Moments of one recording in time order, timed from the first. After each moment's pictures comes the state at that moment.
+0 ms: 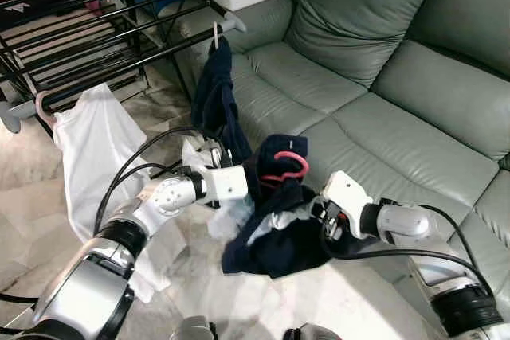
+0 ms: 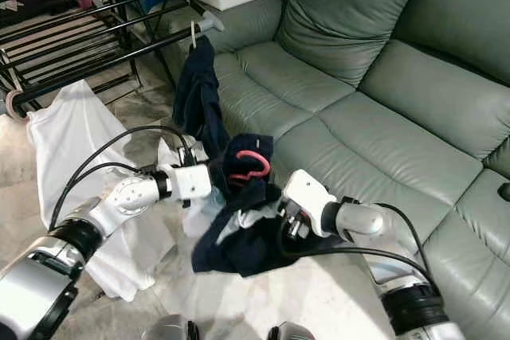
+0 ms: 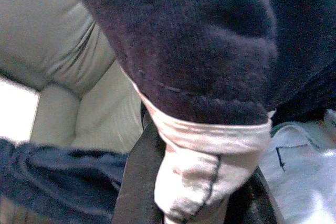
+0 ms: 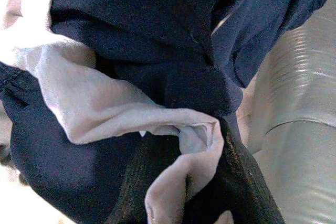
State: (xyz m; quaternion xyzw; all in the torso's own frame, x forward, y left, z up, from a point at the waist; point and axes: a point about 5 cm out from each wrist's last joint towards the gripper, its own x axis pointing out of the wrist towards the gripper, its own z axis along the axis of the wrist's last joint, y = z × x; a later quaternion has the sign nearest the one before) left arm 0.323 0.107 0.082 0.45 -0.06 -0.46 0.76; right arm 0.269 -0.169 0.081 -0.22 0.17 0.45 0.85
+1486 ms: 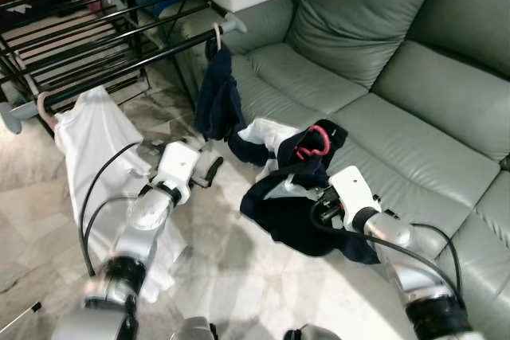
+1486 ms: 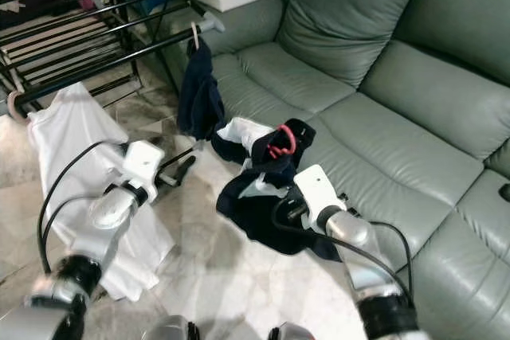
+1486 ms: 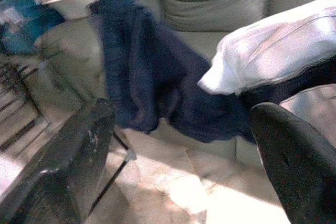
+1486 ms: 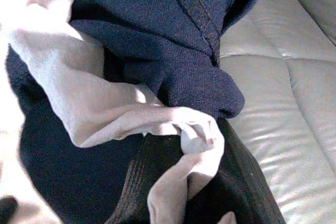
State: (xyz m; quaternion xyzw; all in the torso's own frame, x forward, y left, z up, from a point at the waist) left arm 0.314 0.157 0.062 0.11 0.03 -0.17 0.98; right arm 0.274 -0.171 0.056 -0.16 0.18 0.20 0.95
